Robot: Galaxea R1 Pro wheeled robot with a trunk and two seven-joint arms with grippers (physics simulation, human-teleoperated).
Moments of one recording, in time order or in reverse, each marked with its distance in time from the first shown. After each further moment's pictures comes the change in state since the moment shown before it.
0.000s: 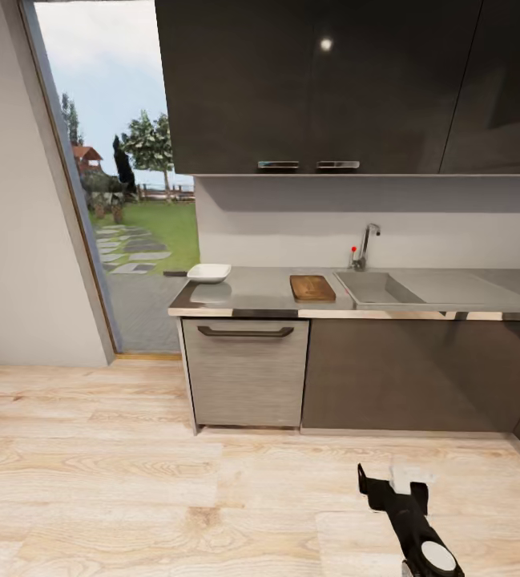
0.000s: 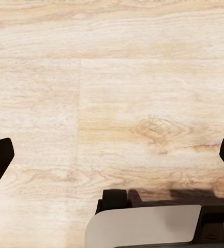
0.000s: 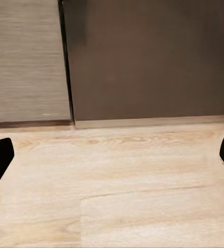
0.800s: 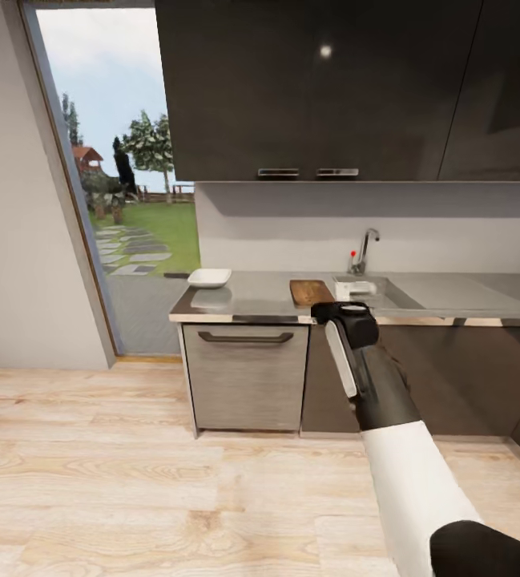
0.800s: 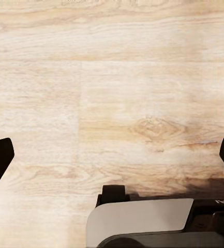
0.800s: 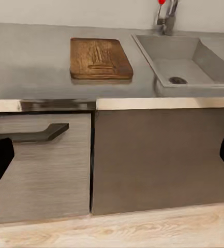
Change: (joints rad) left arm 0.000 -0.002 0.000 0.004 0.001 0.001 -0.001; right arm -0.884 0.177 0.109 0.147 -0.004 0.628 -0.221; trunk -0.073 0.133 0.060
